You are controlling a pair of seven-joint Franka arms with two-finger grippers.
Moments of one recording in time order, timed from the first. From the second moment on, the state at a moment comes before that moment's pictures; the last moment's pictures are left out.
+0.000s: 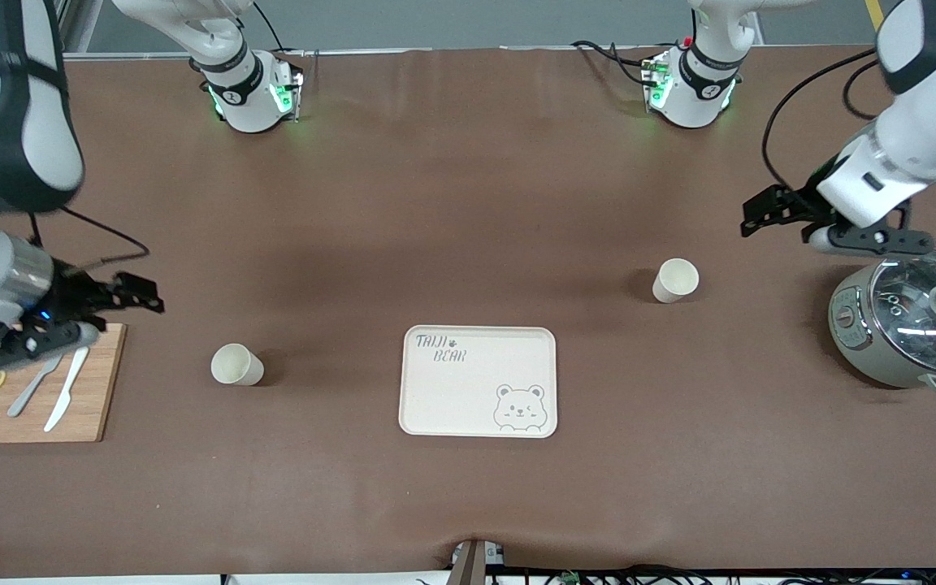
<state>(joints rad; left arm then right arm) 0.01 -0.07 -0.13 -1.81 -0.13 1.74 -0.03 0.04 0.20 -0.04 -1.56 0.11 1.72 -0.27</state>
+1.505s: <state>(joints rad) -0.16 0.07 -0.02 -1.47 0.06 1.50 0.03 0.04 -0.13 0.00 -1.59 0.03 1.34 -0.17</state>
